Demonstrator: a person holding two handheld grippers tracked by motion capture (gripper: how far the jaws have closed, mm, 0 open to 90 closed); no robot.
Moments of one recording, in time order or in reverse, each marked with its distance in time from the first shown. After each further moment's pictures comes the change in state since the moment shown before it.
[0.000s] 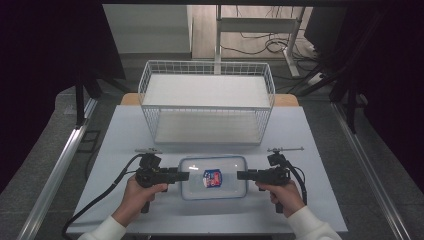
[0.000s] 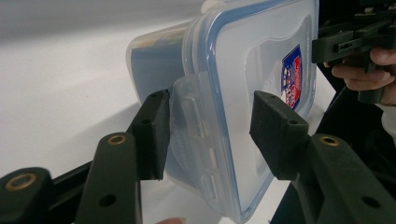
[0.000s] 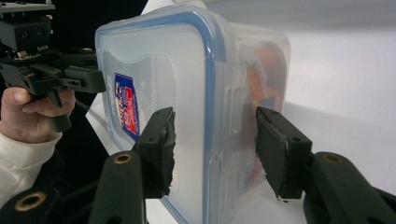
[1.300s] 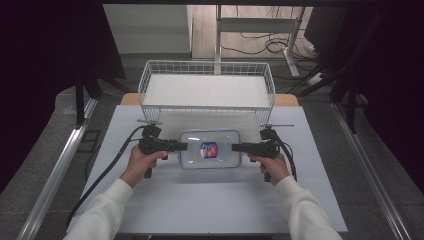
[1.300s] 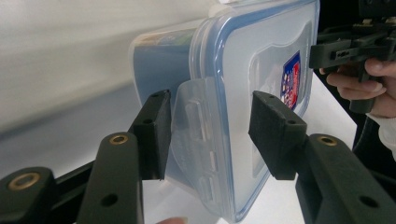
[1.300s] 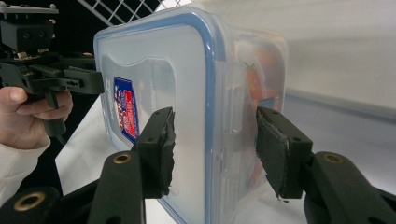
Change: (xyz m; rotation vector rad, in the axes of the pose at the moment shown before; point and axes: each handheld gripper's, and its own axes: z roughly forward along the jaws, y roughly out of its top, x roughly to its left) left arm 0.063 0.072 0.016 -0.042 -0.015 0.030; right arm -0.028 0.069 0.033 -0.097 -0.027 -0.061
